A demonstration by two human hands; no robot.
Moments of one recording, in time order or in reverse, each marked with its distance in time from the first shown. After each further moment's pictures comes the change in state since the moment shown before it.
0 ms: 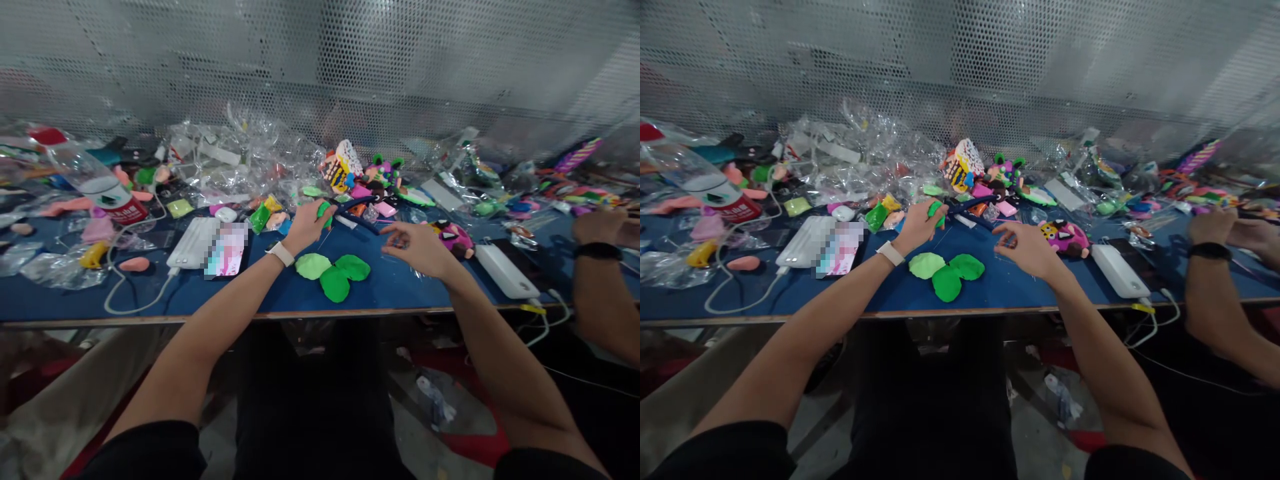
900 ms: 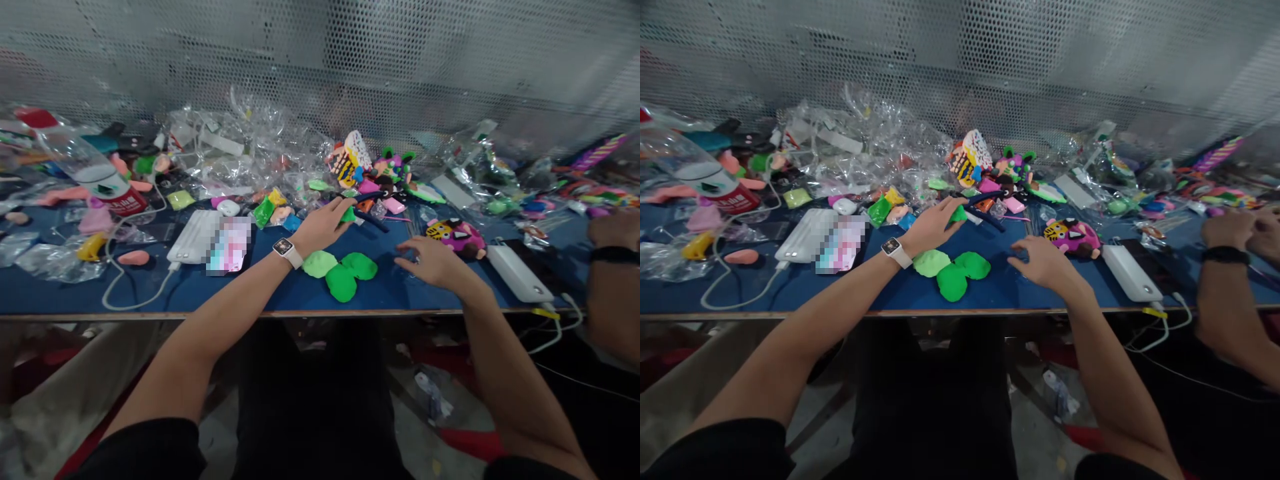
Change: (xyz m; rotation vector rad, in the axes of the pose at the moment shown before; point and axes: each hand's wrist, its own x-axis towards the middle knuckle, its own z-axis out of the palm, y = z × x) left_hand -0.006 -0.001 0.008 0.488 -0.188 0.270; right_hand -0.023 0.028 0.012 -0.353 -0.083 -0.018
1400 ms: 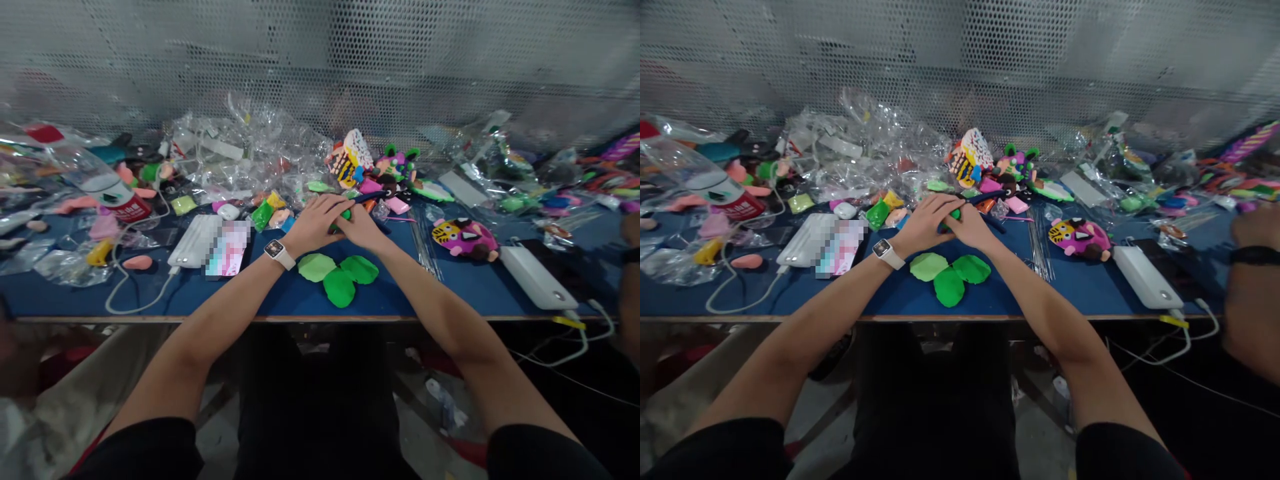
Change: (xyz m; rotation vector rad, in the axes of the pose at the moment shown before) left_hand 0.001 -0.014 -0.011 0.063 0.037 0.127; right_hand 0.133 -0.098 0.049 0.726 0.120 -0.124
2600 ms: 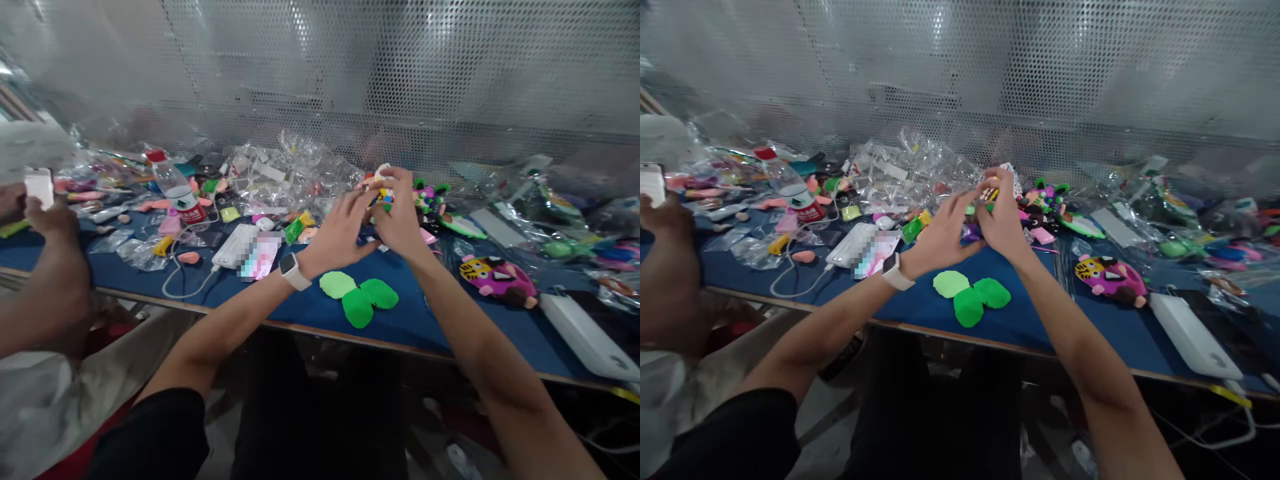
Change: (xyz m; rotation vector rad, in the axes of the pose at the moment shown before) left_hand 0.004 0.054 -0.052 0.035 0.214 -0.145; right_hand 0.015 -0.070 -0.026 0.068 0.231 -0.255
